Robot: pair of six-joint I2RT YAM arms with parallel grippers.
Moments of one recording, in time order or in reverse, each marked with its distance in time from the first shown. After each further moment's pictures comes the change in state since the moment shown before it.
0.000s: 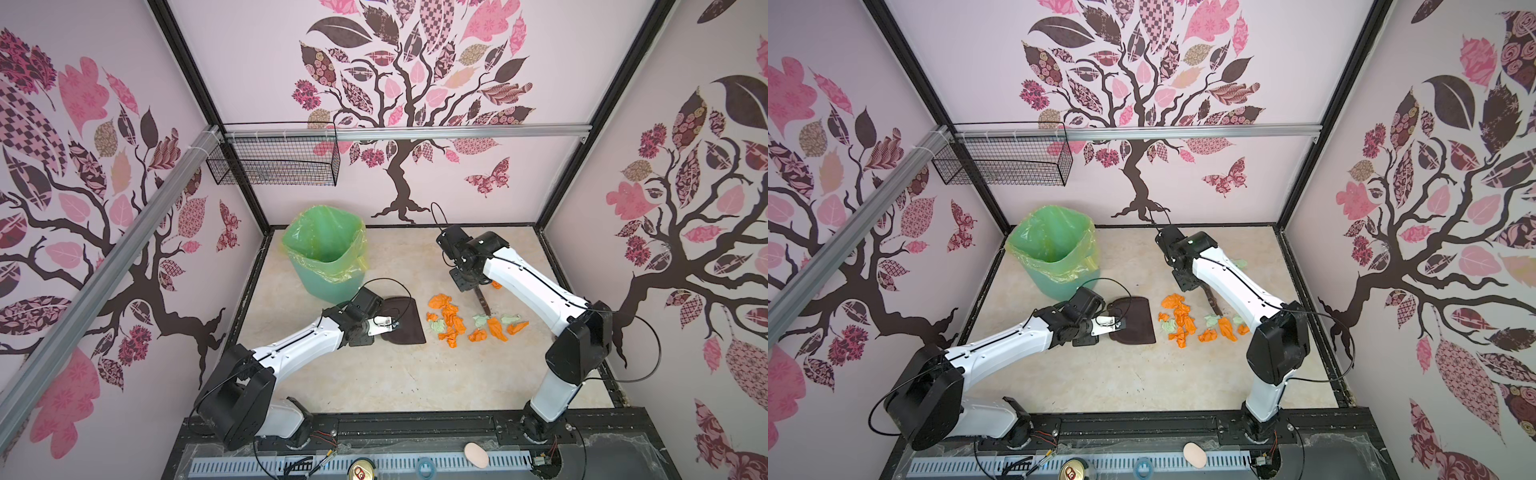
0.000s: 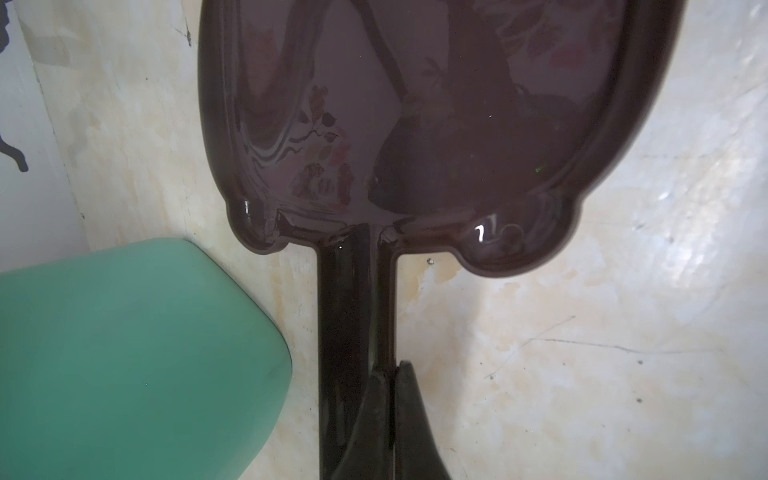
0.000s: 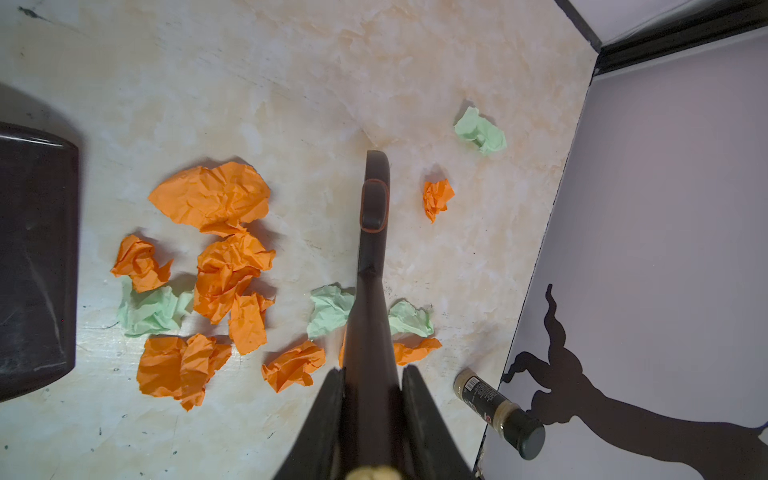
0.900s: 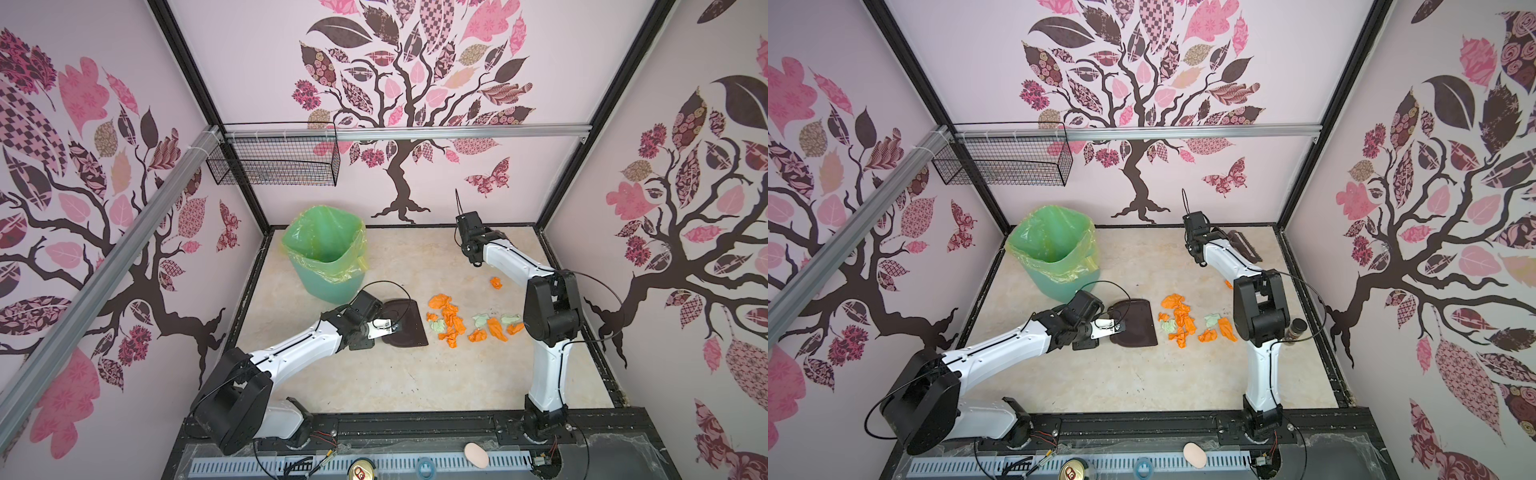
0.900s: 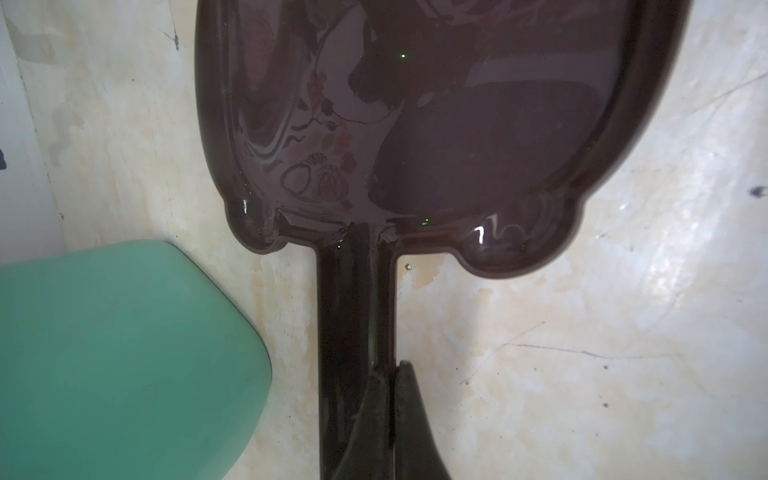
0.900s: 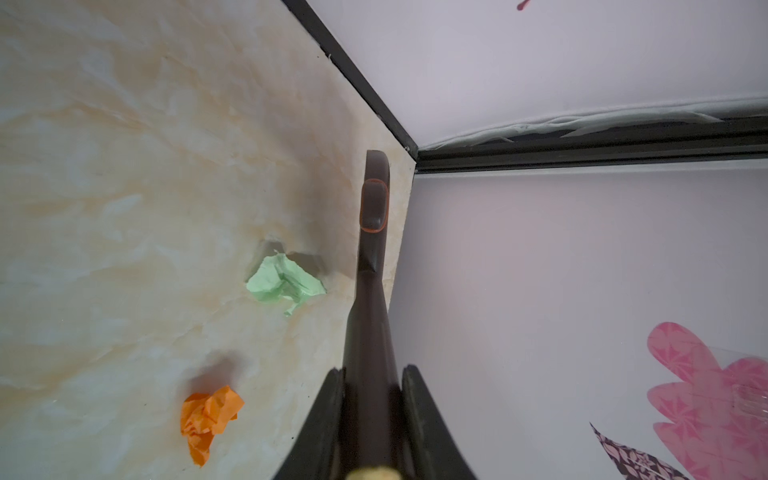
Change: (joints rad) left arm -0.003 -0.038 -0.037 0.006 0.030 -0.033; right arm -0.269 0.303 -0.015 0.699 0.312 -0.649
